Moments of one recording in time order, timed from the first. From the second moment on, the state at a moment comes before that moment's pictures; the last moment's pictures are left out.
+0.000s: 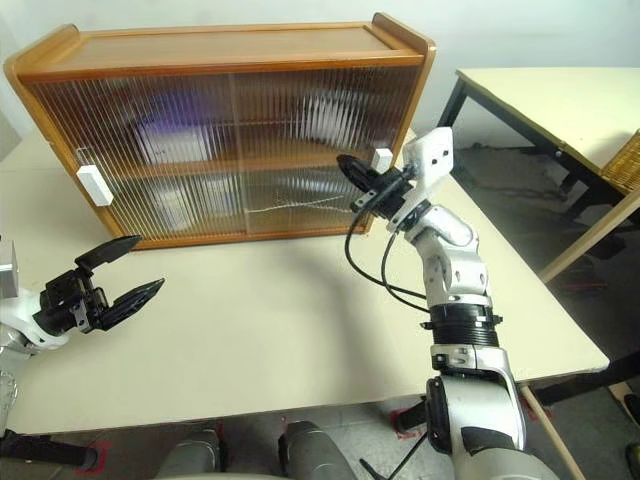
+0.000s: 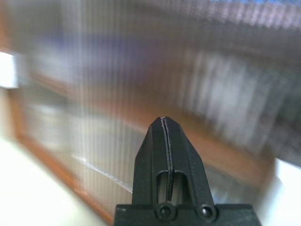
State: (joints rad) left arm 0.06 0.55 0.26 -0.23 -0.66 0.06 -1.03; right arm -0.62 -0.47 -0.15 0.30 0.49 0.07 0.93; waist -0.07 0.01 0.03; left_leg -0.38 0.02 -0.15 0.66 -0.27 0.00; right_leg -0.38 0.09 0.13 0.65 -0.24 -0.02
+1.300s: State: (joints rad) left arm 0.14 0.54 0.55 0.00 -0.40 0.12 -0.38; right arm -0.59 -0.67 -0.34 1.05 0.40 -0.26 1.08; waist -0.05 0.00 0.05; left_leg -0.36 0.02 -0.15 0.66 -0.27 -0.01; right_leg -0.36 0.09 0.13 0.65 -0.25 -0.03
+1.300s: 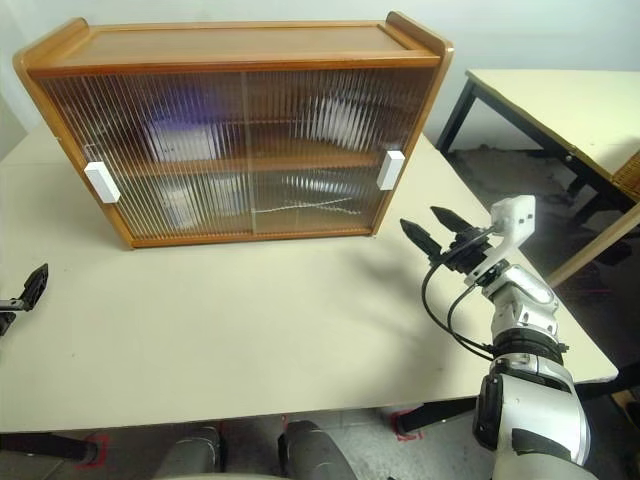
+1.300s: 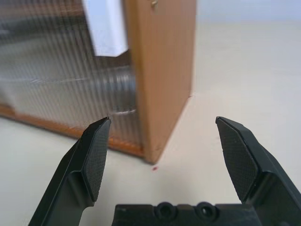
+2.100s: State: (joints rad) left arm 0.16 0.54 0.62 0.00 -0.44 0.10 -0.45; right arm -0.43 -0.65 -0.45 1.07 0.43 -0.37 1.15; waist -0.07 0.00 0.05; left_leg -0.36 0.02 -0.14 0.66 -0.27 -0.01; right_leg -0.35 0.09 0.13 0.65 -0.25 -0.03
